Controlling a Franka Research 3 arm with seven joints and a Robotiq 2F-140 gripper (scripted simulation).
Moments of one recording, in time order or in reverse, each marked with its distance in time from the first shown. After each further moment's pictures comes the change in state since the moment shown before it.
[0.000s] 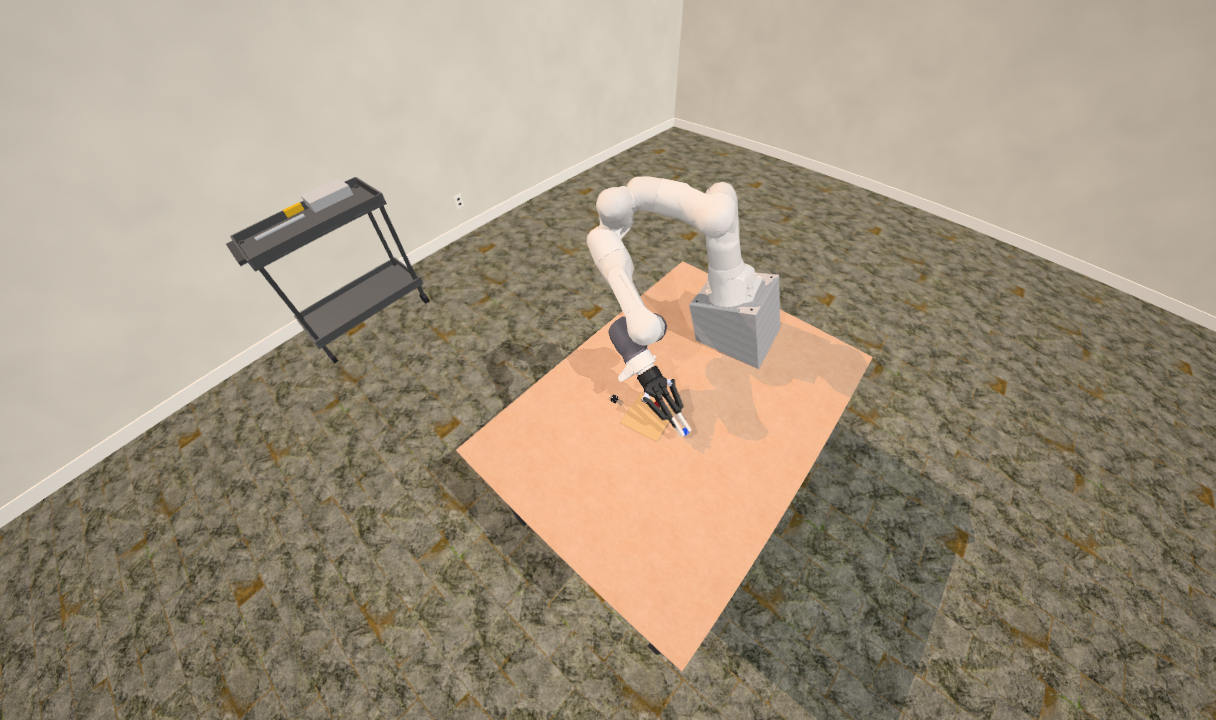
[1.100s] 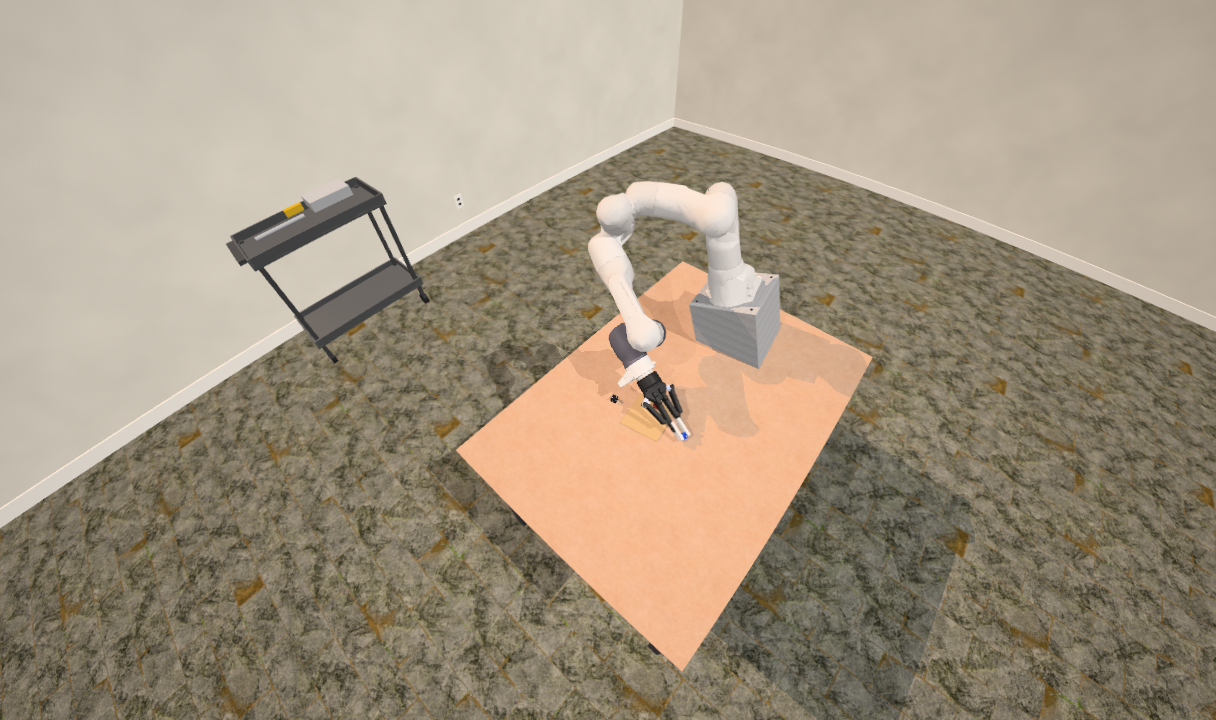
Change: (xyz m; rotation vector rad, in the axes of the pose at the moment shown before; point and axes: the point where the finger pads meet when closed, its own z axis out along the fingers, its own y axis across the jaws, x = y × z) arm 0.024 -0.001 0.014 -0.002 -0.002 -0.022
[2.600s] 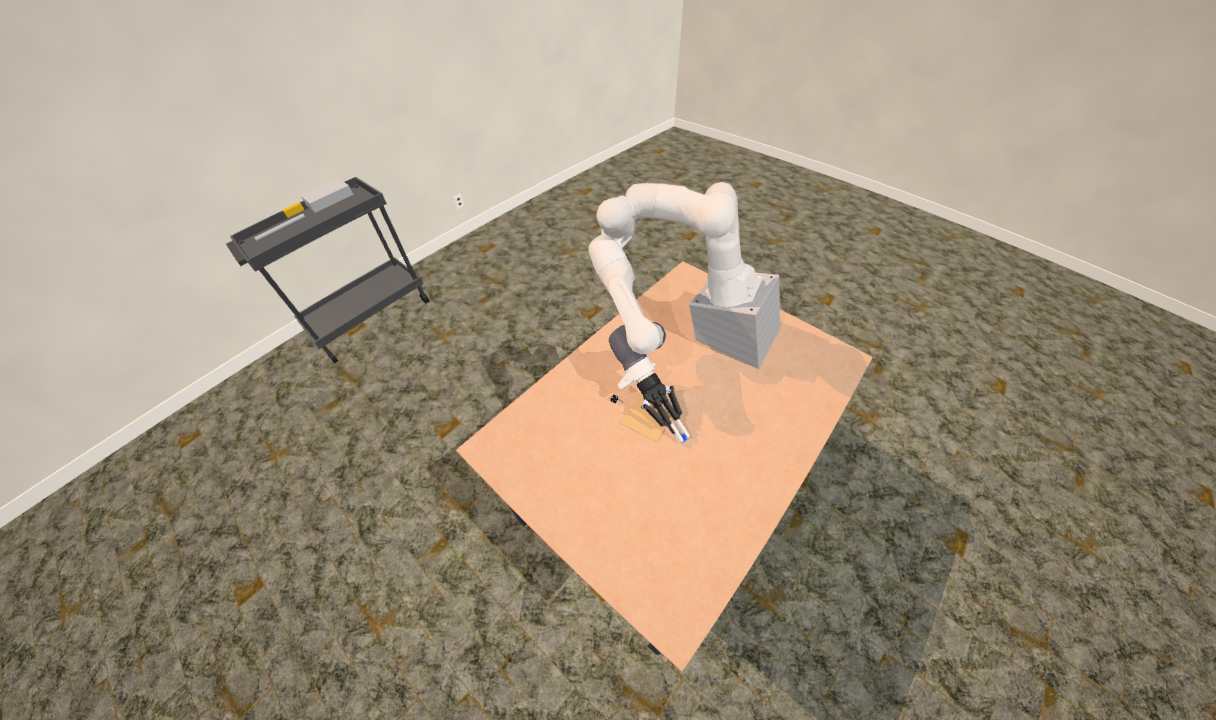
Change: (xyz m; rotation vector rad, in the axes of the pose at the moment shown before) arm 0.010 0.000 0.005 0.001 0.000 0.003
